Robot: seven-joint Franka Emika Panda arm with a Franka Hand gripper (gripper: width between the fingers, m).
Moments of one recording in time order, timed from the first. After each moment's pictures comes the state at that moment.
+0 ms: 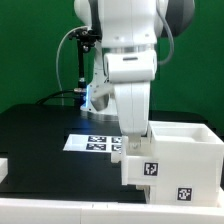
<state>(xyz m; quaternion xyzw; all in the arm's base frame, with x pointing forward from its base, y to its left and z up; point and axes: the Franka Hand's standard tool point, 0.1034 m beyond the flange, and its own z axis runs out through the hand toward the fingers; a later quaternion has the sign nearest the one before) 0.549 0.017 0.087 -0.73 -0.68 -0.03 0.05</state>
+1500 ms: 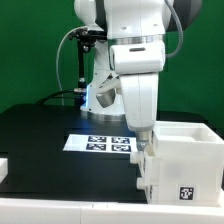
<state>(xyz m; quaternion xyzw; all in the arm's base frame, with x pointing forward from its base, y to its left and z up) 0.571 0.028 0.093 -0.74 -0.67 -0.05 0.04</state>
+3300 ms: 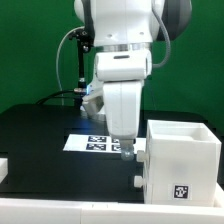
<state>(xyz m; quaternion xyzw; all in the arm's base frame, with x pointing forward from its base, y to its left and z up) 0.584 0.003 0.080 -0.75 -0.66 -0.06 0.03</state>
